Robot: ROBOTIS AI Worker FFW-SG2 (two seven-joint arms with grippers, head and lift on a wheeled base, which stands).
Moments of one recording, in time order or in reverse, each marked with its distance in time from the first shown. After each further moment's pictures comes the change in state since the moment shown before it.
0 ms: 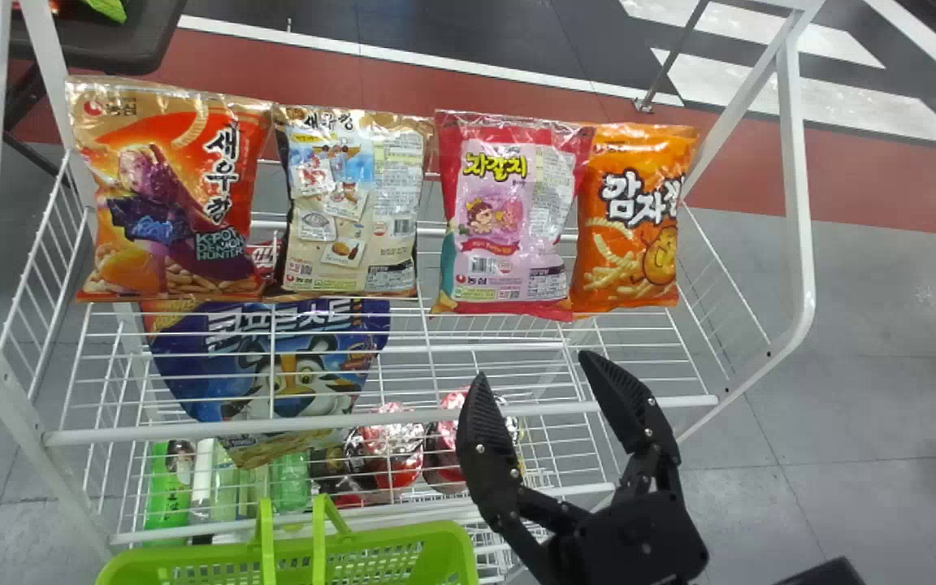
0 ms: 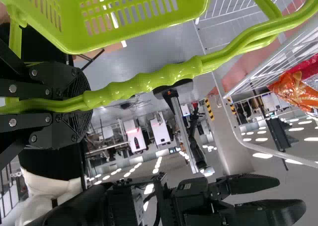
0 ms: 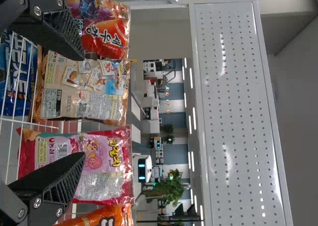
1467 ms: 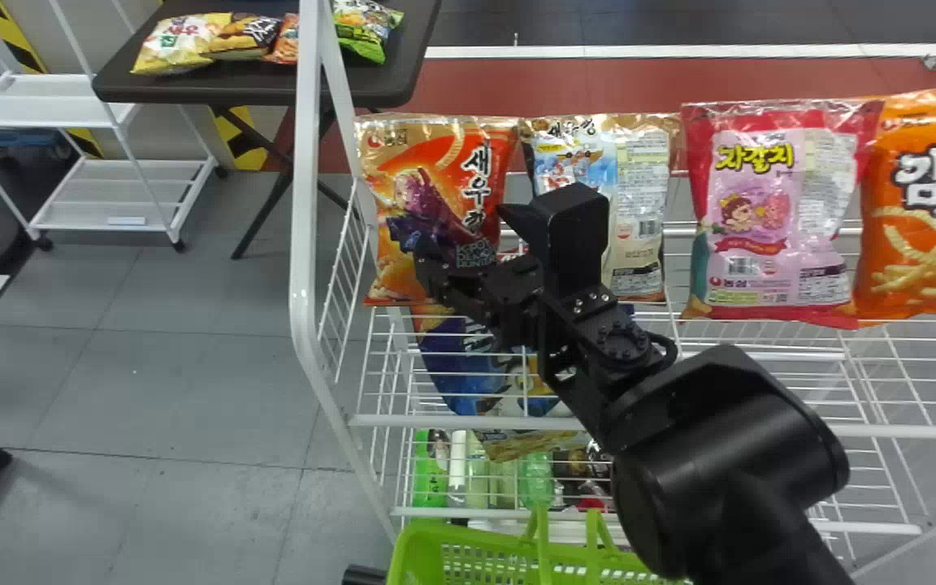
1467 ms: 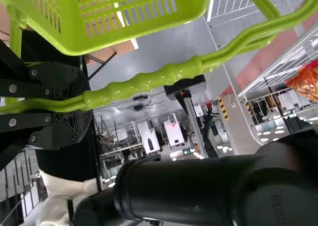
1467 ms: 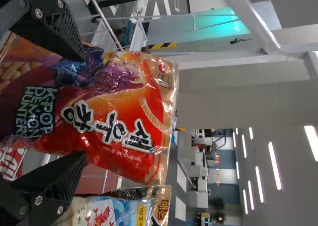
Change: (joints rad) left arm -0.027 0.071 -0.042 0.001 0.032 0.003 0.033; right arm -1.028 0.149 0.382 0.651 -0.030 0.620 0.019
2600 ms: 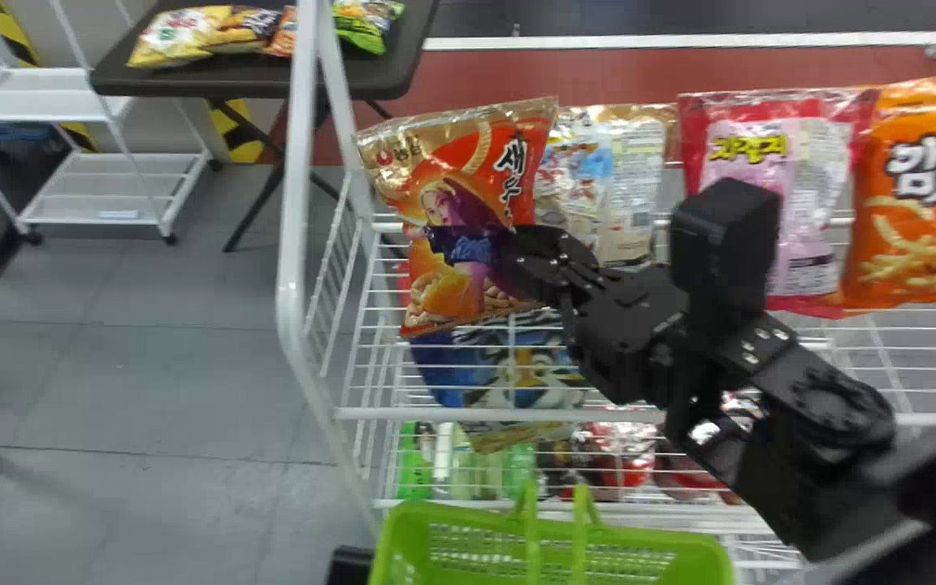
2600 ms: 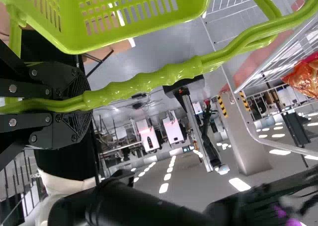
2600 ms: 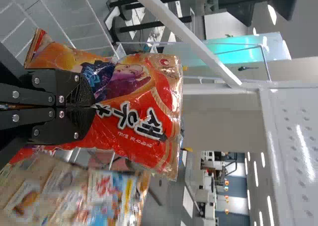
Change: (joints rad) left arm -0.020 -0.011 -0.011 0.004 0.003 0.000 0.008; right arm 0.401 -0.223 -0.192 -0.763 -0.018 0.339 0.147
